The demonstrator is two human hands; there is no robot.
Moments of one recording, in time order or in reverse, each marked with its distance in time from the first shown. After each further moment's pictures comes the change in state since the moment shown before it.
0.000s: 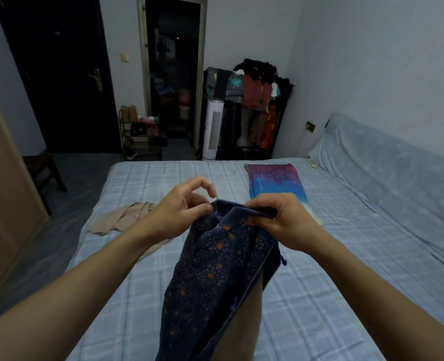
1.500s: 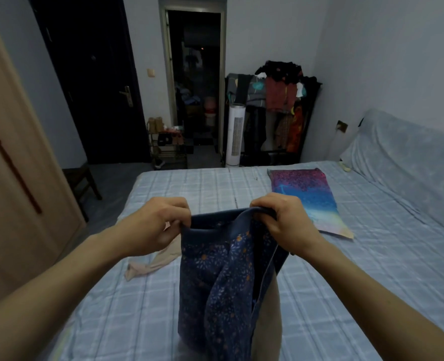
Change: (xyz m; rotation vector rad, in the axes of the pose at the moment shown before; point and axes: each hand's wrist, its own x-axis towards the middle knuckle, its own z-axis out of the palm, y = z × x) left_hand 0.021 0.003 -0.025 0.910 -0.111 0.274; right_hand 0.037 0.071 -0.013 -0.164 0.175 -0.115
